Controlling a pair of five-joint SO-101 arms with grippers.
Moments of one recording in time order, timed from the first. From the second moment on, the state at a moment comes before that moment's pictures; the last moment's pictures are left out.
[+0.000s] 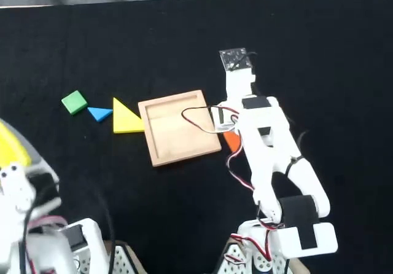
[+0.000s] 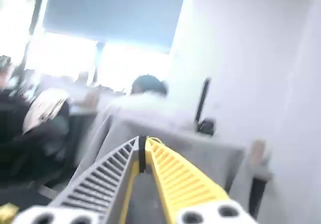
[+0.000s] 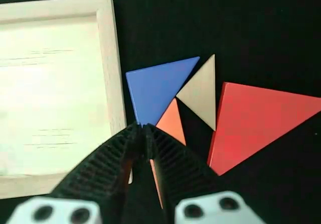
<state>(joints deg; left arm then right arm) -26.1 -104.4 48.4 38.4 12.0 -7.7 -6.3 36.0 47.8 0.7</state>
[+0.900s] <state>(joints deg) 1.8 -26.1 22.8 76.5 -34.6 -9.6 -5.8 36.2 47.1 0.7</state>
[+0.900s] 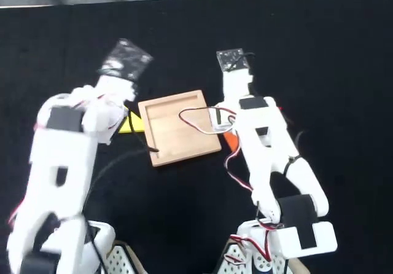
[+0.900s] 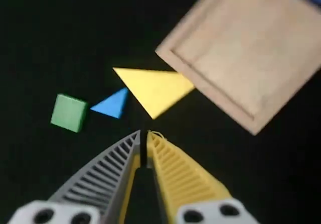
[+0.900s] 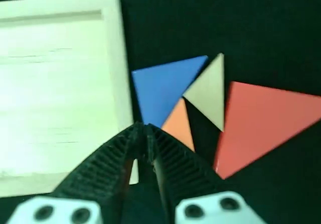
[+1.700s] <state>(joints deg) -2.8 23.7 4.2 50.2 -41.7 -2.6 -5.8 41.7 37.3 0.7</state>
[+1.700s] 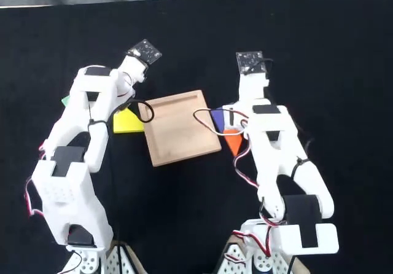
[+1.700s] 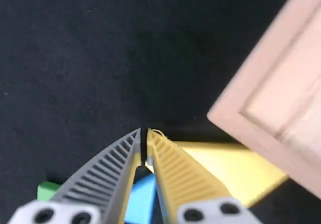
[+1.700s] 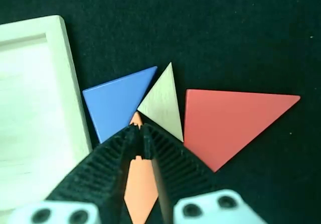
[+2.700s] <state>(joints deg) -11.8 19.0 3.0 89.6 -73.7 -2.2 -5.8 41.7 37.3 0.7</state>
